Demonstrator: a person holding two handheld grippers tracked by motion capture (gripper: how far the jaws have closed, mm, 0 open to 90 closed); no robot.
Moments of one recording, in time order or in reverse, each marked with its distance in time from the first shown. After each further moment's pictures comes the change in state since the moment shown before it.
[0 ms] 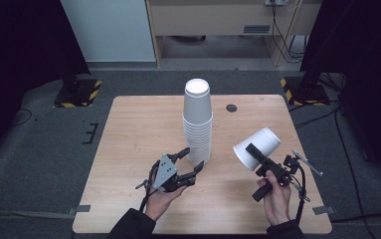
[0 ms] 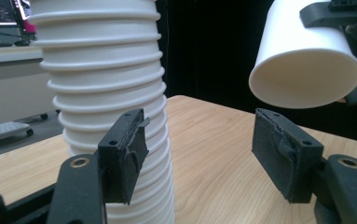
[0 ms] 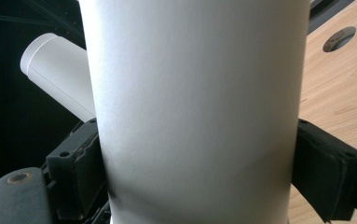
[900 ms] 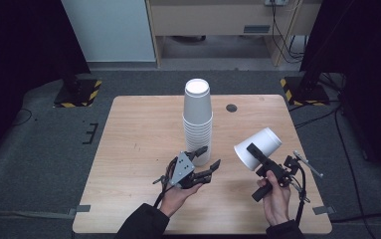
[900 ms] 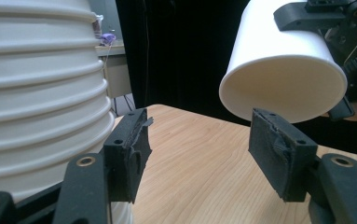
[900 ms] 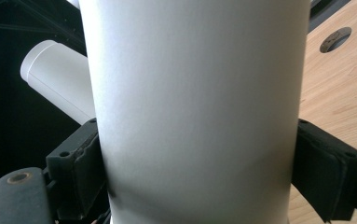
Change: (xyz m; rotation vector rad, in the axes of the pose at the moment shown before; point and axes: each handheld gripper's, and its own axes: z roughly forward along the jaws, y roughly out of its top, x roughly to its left) left arm -0.019 0.000 0.039 -0.025 -0.070 0.000; right arm -0.001 -0.001 -0.001 -0.021 -0.007 0.017
